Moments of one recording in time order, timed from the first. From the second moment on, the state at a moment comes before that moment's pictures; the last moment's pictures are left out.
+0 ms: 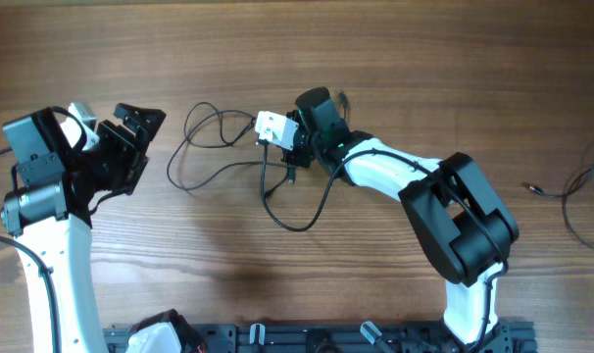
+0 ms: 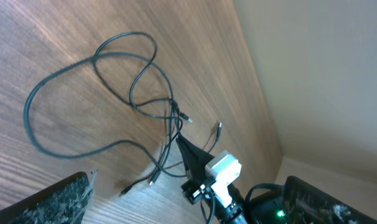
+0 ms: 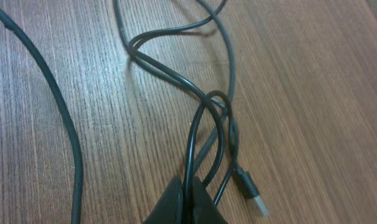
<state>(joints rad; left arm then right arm) 0.37 1.20 1.05 -0.76 0.62 -0.72 0.60 2.06 1.18 0.12 -0.28 -0.73</state>
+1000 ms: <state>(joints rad) -0.12 1.36 1.05 -0.84 0.12 -1.13 0.53 1.83 1.18 -0.17 -0.06 -0.22</state>
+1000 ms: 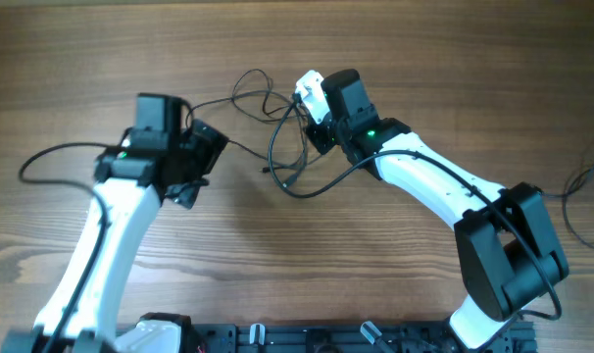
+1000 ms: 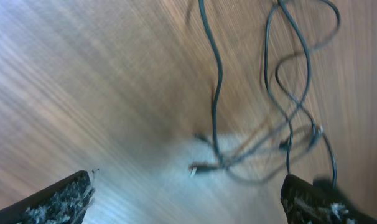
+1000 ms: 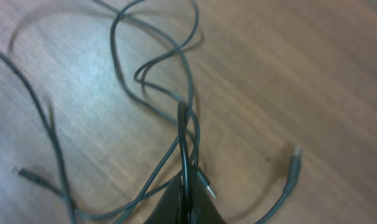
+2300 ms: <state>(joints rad) 0.44 1.45 1.05 -0.55 0.10 -0.97 0.09 1.04 1.18 -0.56 0.08 -0.02</state>
